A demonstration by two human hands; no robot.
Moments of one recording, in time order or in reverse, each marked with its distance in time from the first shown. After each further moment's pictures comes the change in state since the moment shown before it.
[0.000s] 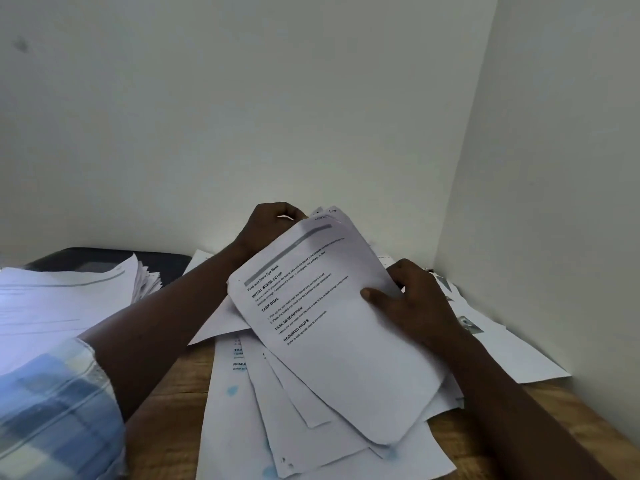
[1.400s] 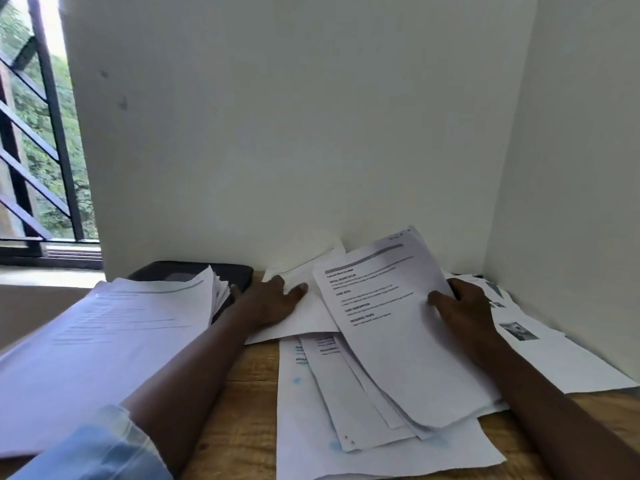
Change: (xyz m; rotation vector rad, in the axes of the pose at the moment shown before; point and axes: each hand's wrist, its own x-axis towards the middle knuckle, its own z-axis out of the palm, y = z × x) left_hand -0.087 -0.052 -0.050 0.765 -0.177 -0.548; right_hand -0.001 -0.001 0.017 0.266 0.155 0.322
